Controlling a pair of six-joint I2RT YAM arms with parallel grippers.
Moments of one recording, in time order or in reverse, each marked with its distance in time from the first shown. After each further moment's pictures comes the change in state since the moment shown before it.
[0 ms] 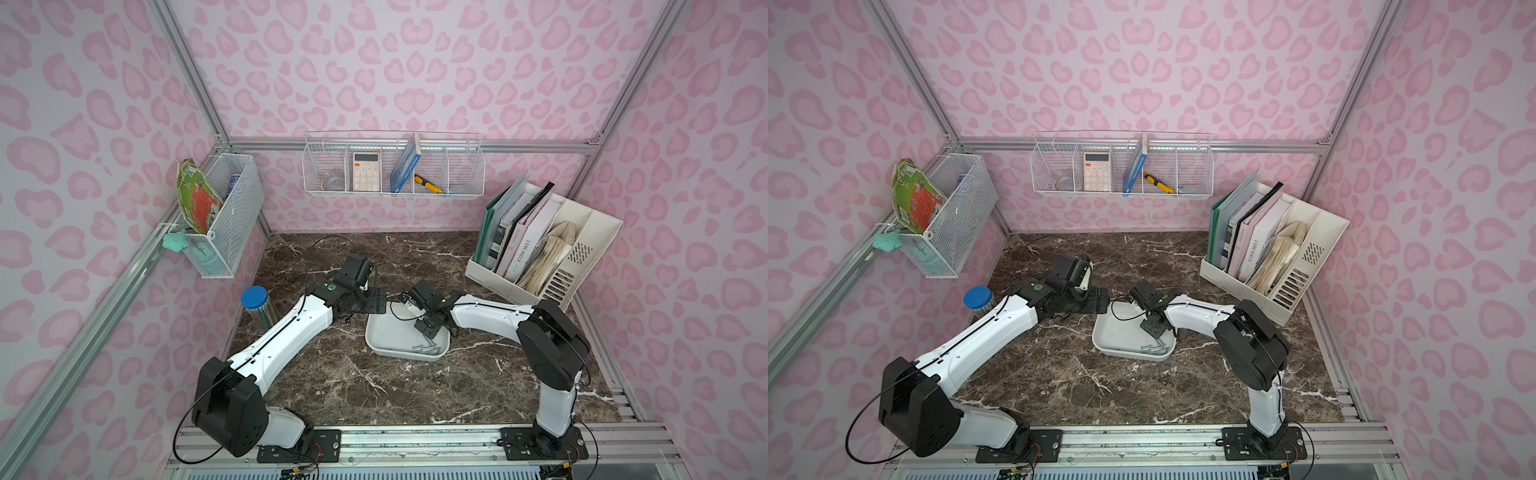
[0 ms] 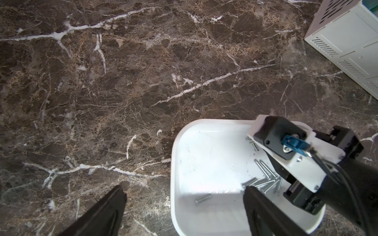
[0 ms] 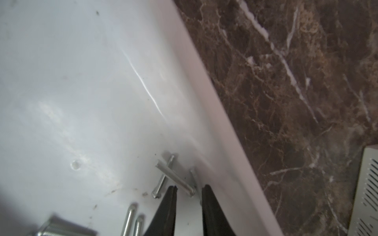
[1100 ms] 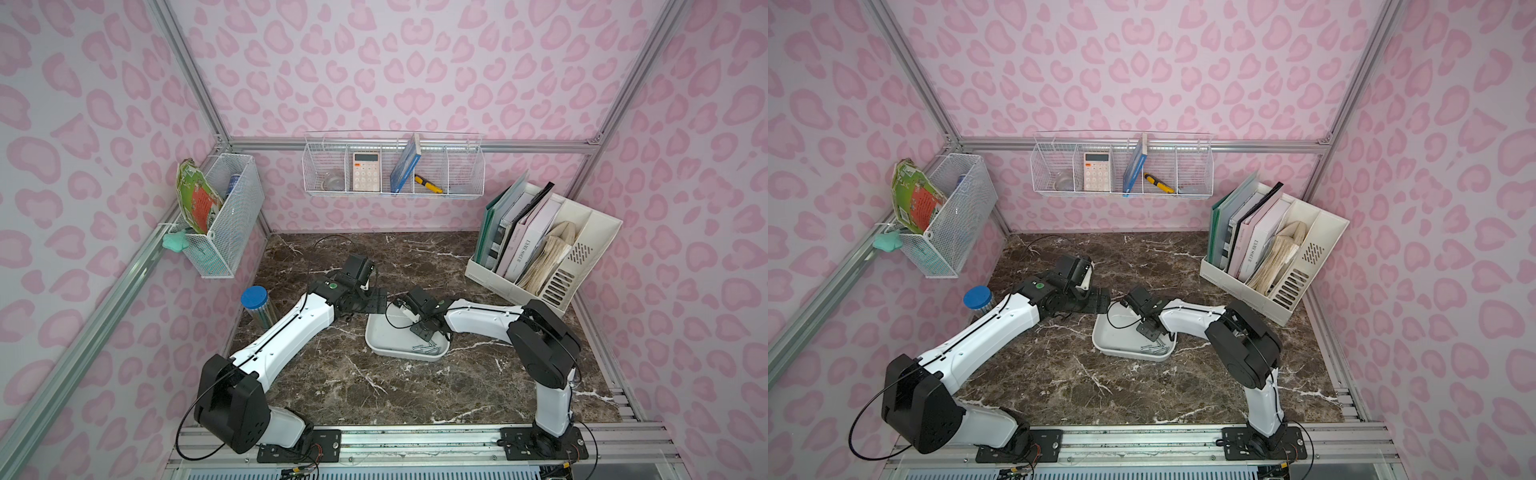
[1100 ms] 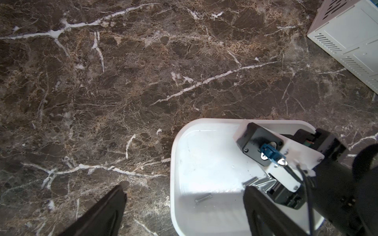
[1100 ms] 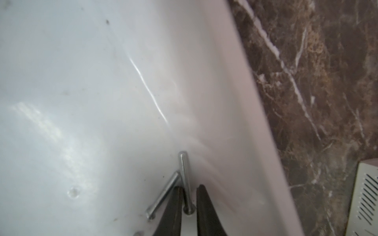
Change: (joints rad) left arm 0.000 0.020 0.014 -0.010 0.004 0.003; right arm 0.034 0.042 -0.007 0.078 0.042 -0.015
